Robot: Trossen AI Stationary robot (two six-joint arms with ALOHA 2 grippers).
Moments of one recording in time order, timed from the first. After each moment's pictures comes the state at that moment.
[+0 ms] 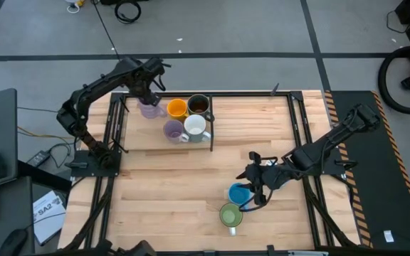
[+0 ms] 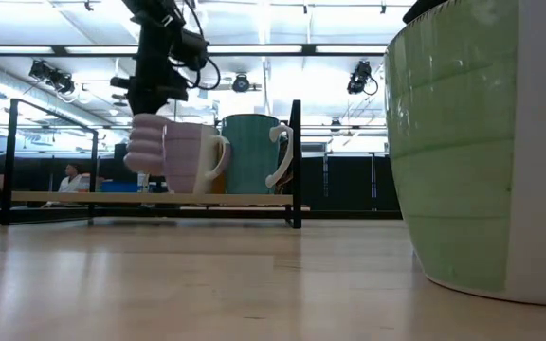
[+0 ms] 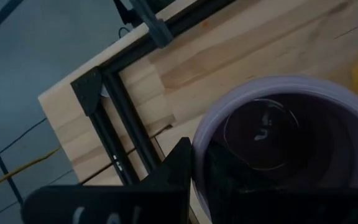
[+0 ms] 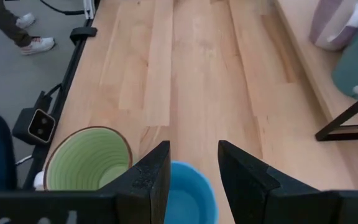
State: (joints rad) left arm 0.79 1.63 1.52 -1.35 -0.36 -0.28; right arm 0.53 1.28 0.94 -0.38 0.36 0.40
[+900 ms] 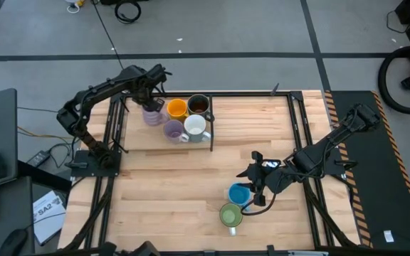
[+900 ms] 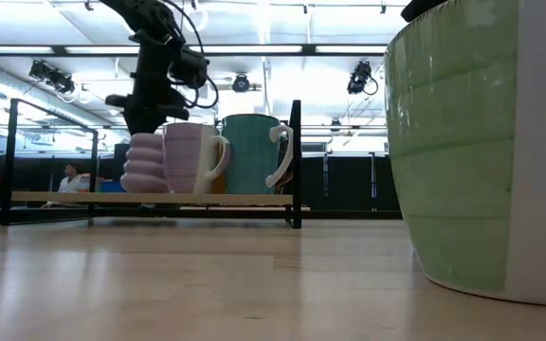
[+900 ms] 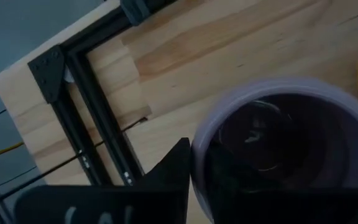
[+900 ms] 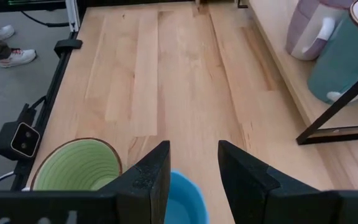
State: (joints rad) left arm 0.78 1.63 1.37 -1.24 -0.31 -0.36; right arm 0.57 1.28 0.94 -0.38 0.48 0.43
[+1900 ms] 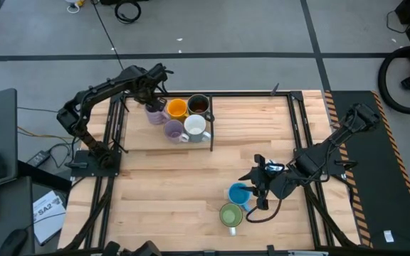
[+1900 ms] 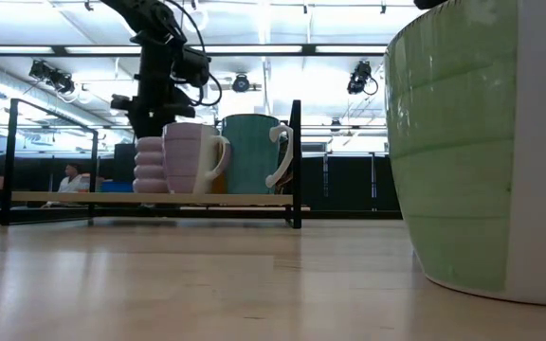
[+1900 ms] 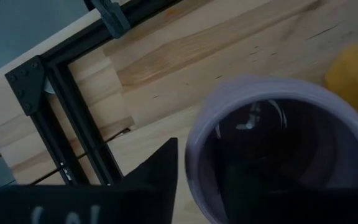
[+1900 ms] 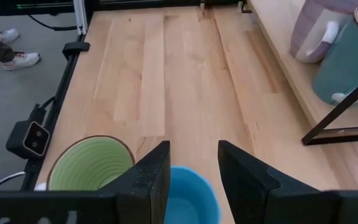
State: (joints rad) left arm 0.77 1.63 1.37 -1.19 -0.26 -0.35; right arm 0.64 1.28 0.94 -0.38 0.53 0.46
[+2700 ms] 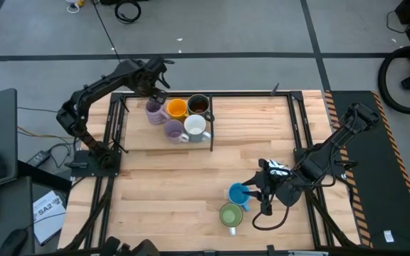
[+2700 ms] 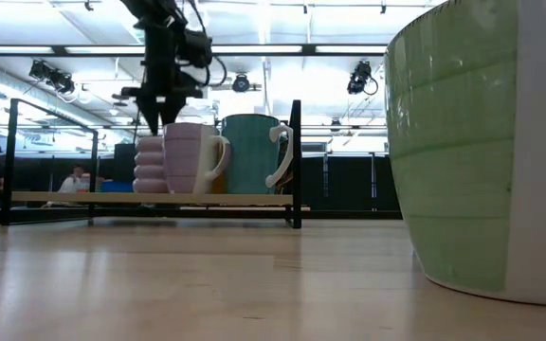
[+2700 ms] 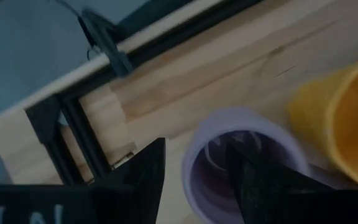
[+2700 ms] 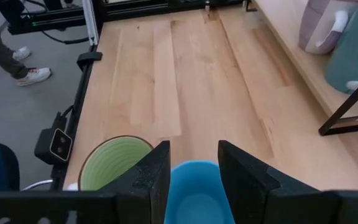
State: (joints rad) left arm 0.78 1.62 1.50 -1.21 -0.27 -0.30; right arm 0.71 1.28 0.94 -0.38 0.59 0.58
